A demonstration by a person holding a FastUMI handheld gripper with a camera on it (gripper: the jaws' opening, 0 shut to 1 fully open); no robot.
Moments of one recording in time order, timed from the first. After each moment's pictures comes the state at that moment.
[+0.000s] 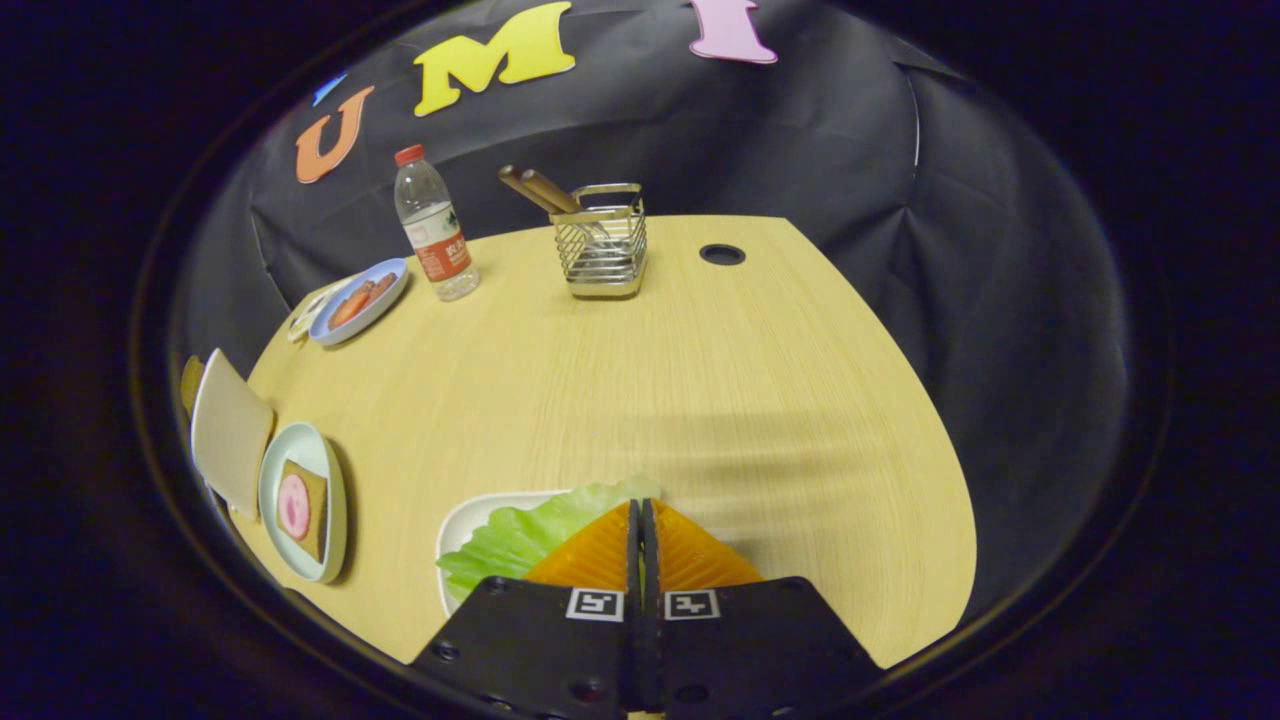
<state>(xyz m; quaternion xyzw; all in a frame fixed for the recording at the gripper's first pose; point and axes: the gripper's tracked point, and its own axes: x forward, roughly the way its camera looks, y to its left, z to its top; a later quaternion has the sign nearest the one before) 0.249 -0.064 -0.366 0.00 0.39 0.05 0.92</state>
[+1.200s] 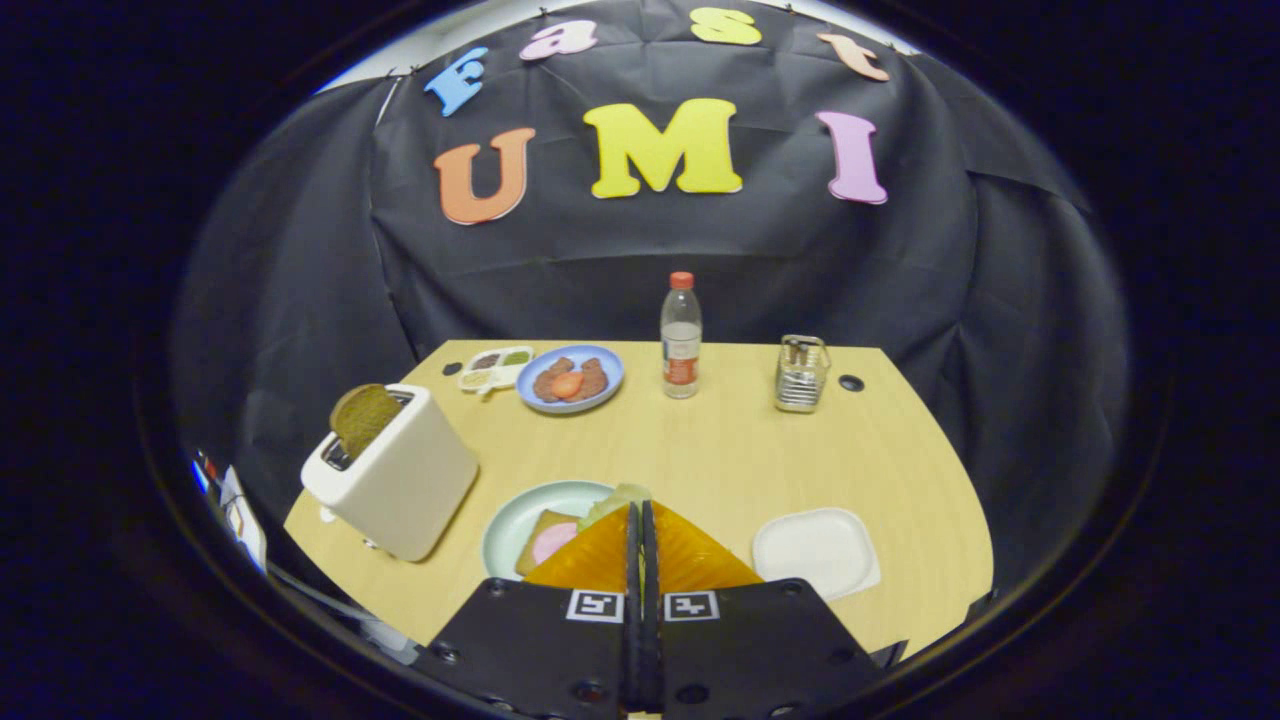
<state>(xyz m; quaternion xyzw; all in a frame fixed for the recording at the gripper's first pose) 0.101 0.169 -0.215 -0.02 0.27 0.14 0.95</state>
